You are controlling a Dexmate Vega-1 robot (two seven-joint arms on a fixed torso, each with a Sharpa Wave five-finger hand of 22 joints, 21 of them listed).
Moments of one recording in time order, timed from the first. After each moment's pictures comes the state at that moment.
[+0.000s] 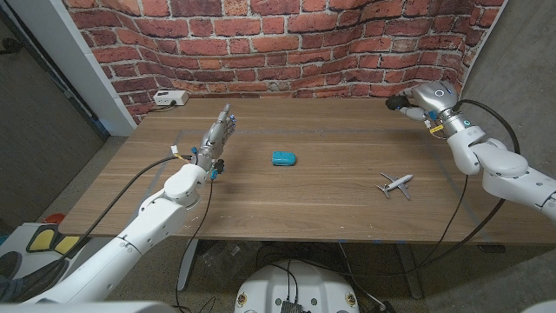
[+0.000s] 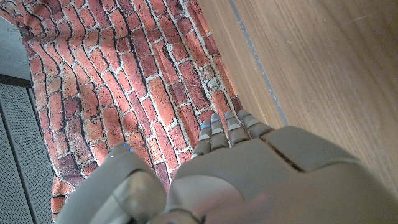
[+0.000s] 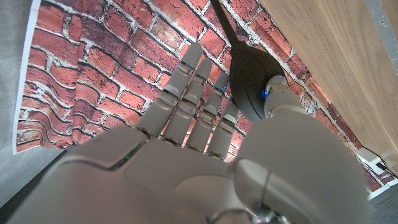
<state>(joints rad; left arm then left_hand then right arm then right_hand) 1.06 0.65 0.32 -1.74 -0.54 -0.10 0.24 0.25 -0.04 0.10 0.09 0.28 0.10 0.08 0.20 0.18 0.15 0.05 0.21 0.19 0.09 0.03 0.19 0.18 0.01 0.01 0.20 0.18 -0.85 -1.11 -0.48 -1.64 -0.77 -0.19 -0.50 0.79 -0.03 0.37 -0.12 0.17 0.82 -0.19 0.20 0.19 0.84 -0.18 0.19 0.18 0.85 -0.11 0.18 0.19 0.85 -0.11 0.43 0.20</state>
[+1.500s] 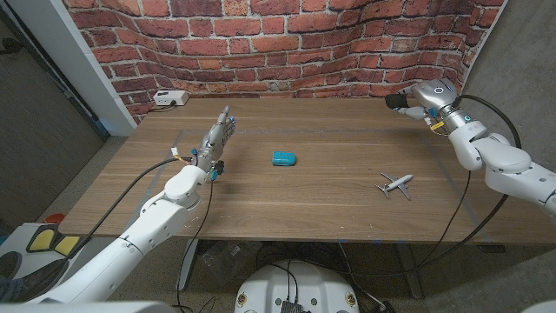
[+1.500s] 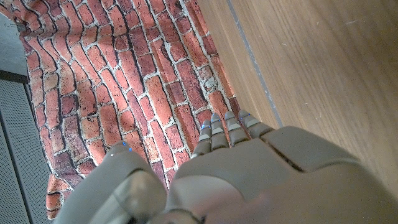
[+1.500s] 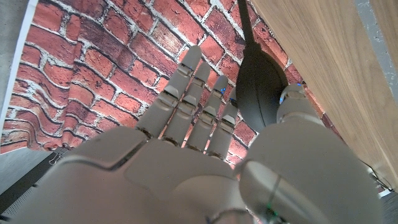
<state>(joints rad) 1.06 0.64 0.32 -1.71 -0.55 -0.12 0.23 0.27 -0.04 0.09 0.09 0.28 0.10 0.08 0.20 0.18 0.15 0.05 0.21 0.19 0.09 0.03 0.19 0.18 0.01 0.01 0.20 0.18 -0.82 -1.13 -0.49 -1.65 -0.79 -0.19 -0.43 0.70 -0.08 0.31 -0.10 0.18 0.79 -0.19 0.19 0.19 0.81 -0.18 0.19 0.18 0.81 -0.09 0.18 0.19 0.83 -0.10 0.42 0.20</state>
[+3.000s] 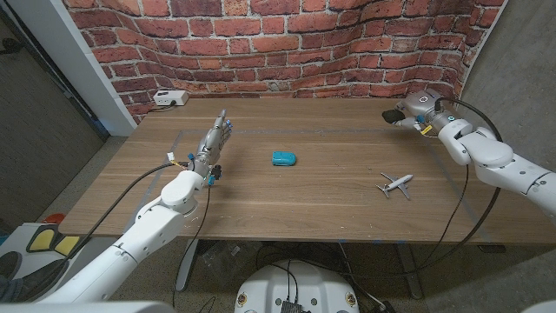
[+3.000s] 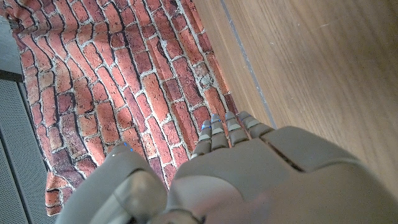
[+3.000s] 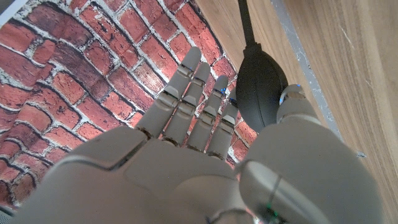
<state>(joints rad) 1.11 0.66 0.30 -1.75 -0.55 -0.12 0.27 0.26 -0.03 0.09 0.09 0.28 0.10 0.08 0.20 0.18 0.14 0.05 0.20 0.19 0.08 0.03 0.19 0.18 0.00 0.01 0.20 0.18 -0.66 -1.08 -0.63 -1.53 -0.96 -0.18 -0.18 0.70 -0.08 0.31 -0.10 0.20 0.79 -0.19 0.20 0.19 0.81 -0.18 0.19 0.18 0.80 -0.09 0.19 0.19 0.83 -0.10 0.41 0.20</state>
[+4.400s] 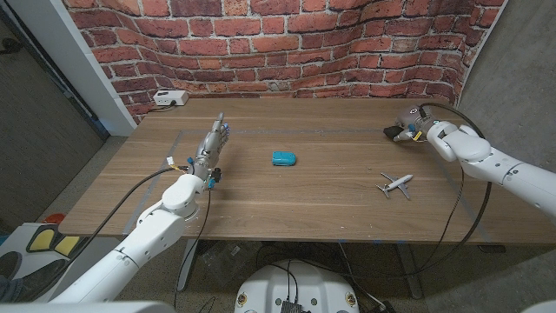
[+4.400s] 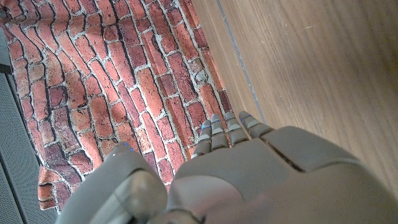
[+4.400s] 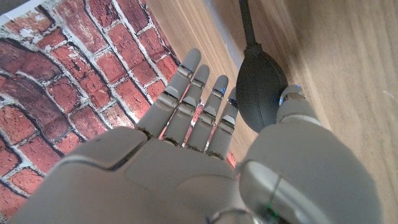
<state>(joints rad) 1.13 0.64 0.29 -1.75 -0.55 -0.12 0.29 0.27 -0.03 0.08 0.09 0.28 0.10 0.08 0.20 0.18 0.14 0.05 0.20 0.19 0.08 0.03 0.19 0.18 0.00 0.01 0.20 0.18 -0.49 -0.98 -0.81 -1.34 -1.06 -0.14 0.03 0.69 -0.07 0.31 -0.11 0.20 0.78 -0.19 0.20 0.19 0.81 -0.18 0.20 0.18 0.79 -0.09 0.19 0.19 0.82 -0.09 0.40 0.20</state>
